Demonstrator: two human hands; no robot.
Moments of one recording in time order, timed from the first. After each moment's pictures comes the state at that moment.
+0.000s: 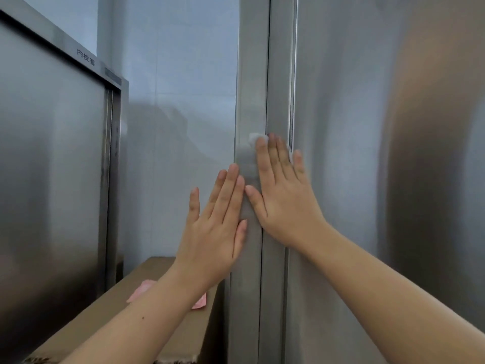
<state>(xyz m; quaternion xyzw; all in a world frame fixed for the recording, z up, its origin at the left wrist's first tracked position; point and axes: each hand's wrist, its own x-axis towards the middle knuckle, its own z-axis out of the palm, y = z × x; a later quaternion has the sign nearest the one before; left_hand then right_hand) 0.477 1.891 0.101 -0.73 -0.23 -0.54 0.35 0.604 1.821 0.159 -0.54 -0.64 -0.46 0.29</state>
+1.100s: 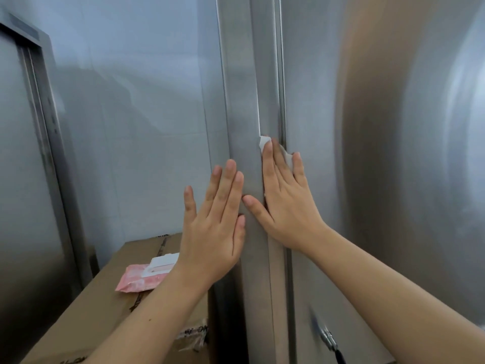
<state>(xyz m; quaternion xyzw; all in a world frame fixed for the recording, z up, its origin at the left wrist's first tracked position) 0.470 1.907 0.056 -0.78 -0.13 -0.55 0.26 0.595 1.820 0.090 -0.62 -0.59 -0.43 0.30</state>
